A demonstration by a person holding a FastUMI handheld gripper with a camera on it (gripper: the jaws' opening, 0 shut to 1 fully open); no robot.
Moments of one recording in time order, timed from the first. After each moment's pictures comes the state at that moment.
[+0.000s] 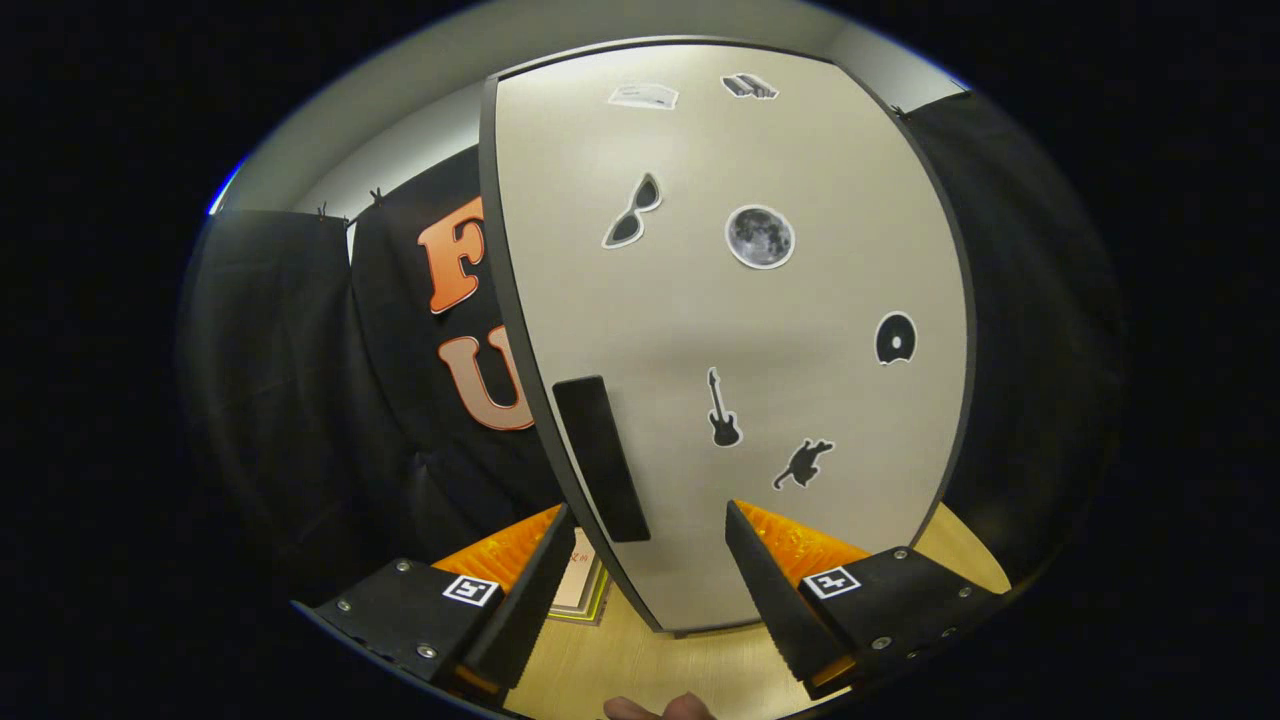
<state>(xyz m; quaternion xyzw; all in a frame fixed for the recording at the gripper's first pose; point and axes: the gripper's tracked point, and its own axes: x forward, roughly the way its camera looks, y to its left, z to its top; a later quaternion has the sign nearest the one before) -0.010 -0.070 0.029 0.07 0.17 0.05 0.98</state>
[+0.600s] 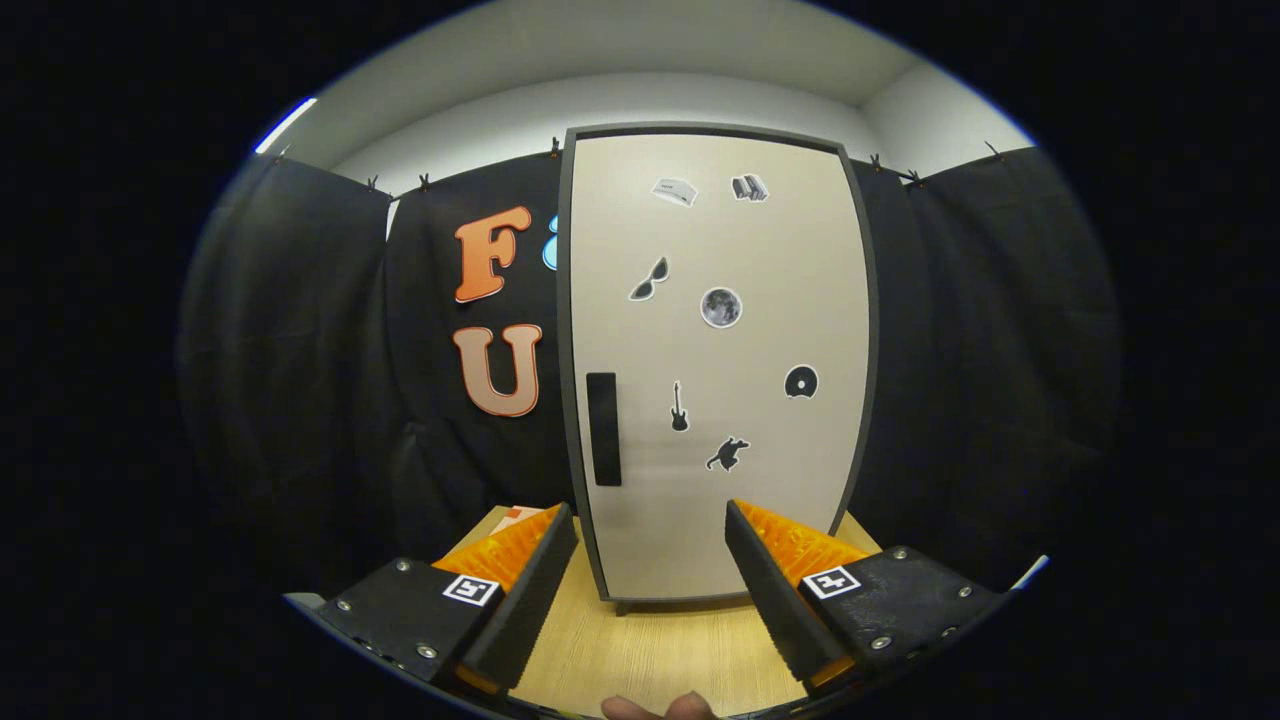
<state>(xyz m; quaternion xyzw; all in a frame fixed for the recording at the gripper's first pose) -0.127 -0.104 0.071 -0.01 0.11 0.04 0.99</state>
